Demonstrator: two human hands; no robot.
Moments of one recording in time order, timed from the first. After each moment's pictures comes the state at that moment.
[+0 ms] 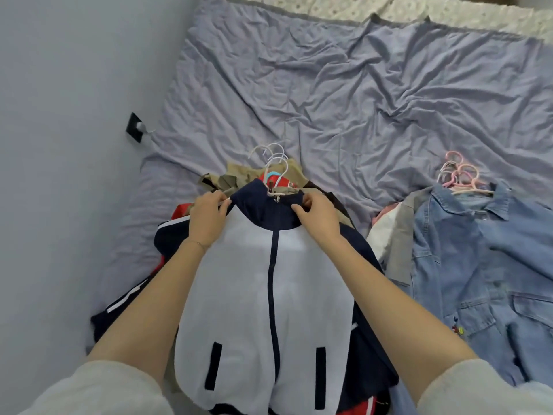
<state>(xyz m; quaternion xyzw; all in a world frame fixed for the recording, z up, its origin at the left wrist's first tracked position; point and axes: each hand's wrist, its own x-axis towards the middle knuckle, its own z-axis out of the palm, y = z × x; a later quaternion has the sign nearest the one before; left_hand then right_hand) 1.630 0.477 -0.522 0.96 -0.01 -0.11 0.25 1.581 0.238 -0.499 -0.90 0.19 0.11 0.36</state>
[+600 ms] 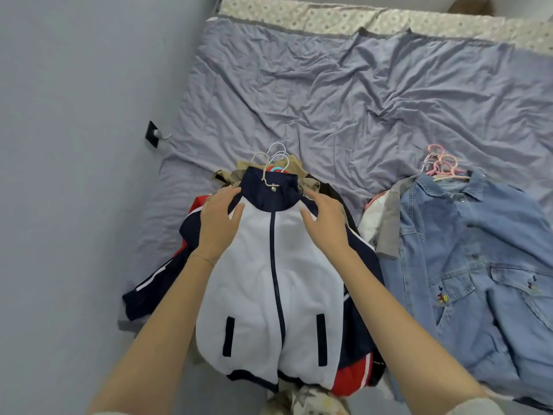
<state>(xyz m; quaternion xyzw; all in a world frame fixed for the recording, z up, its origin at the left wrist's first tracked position) 1.552 0.477 -0.429 0.92 -0.08 -0.05 0.38 1.503 0.251 -0.423 -0.91 0.14 0.06 0.37</state>
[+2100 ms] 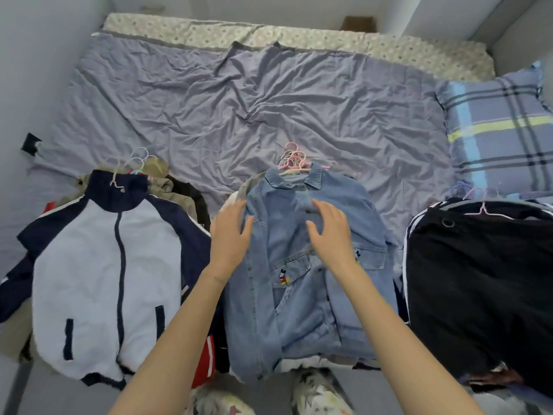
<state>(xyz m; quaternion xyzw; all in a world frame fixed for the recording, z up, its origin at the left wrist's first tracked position) 1.364 0.050 -0.381 0.91 -0.11 -0.08 0.40 1.294 -0.152 -0.361 -0.91 0.20 0.03 0.35</state>
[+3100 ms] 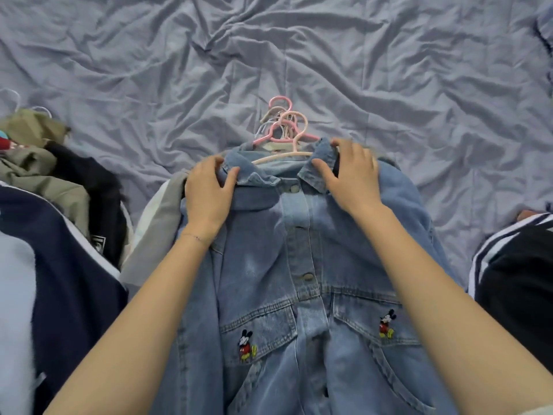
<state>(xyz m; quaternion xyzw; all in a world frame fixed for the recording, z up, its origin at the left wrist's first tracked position) 1.522 -0.077 -0.656 0.94 -0.01 -0.01 0.34 1.479 -0.326 -0.642 -0.97 0.16 -0.01 0.21</state>
